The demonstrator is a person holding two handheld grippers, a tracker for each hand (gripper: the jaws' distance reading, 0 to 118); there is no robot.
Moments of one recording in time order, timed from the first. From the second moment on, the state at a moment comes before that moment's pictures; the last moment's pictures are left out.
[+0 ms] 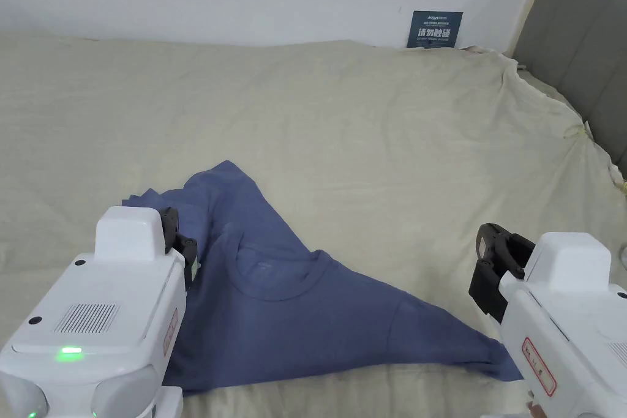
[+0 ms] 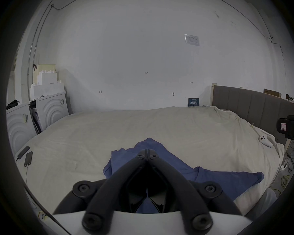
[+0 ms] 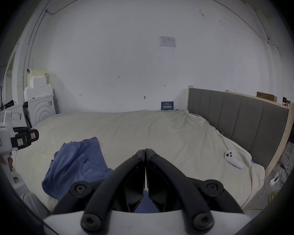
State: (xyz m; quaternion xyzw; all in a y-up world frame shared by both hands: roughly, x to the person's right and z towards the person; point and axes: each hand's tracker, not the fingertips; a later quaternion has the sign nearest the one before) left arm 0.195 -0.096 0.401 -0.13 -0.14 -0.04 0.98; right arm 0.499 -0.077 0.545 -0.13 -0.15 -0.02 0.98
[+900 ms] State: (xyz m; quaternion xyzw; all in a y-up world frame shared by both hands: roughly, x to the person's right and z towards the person) left arm 0.269 -0.052 0.107 -0.34 -0.17 -0.05 0.92; right arm 0.522 -0.092 0.494 -0.18 -0.14 -0.03 0.97
